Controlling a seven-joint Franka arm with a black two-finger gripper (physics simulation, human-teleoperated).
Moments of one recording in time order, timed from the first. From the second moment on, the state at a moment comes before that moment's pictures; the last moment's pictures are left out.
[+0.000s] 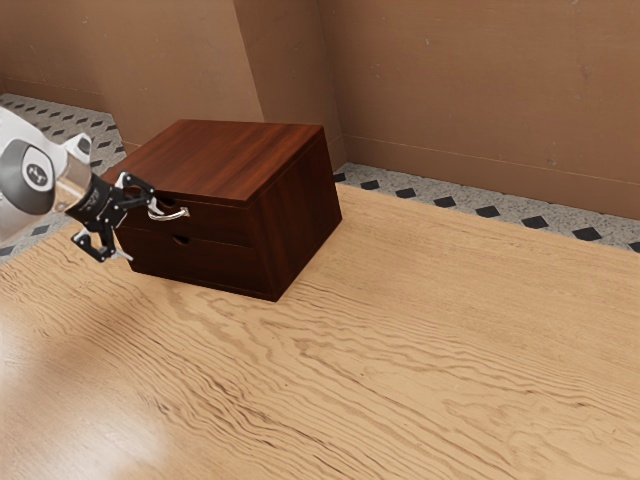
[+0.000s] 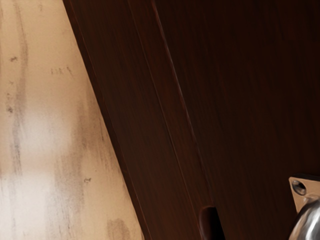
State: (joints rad) arm 0.90 0.18 -0.29 -1.71 -0.36 2.24 -0.62
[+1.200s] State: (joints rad) arm 0.89 0.13 -0.28 -1.78 -0.45 2.21 -0.71
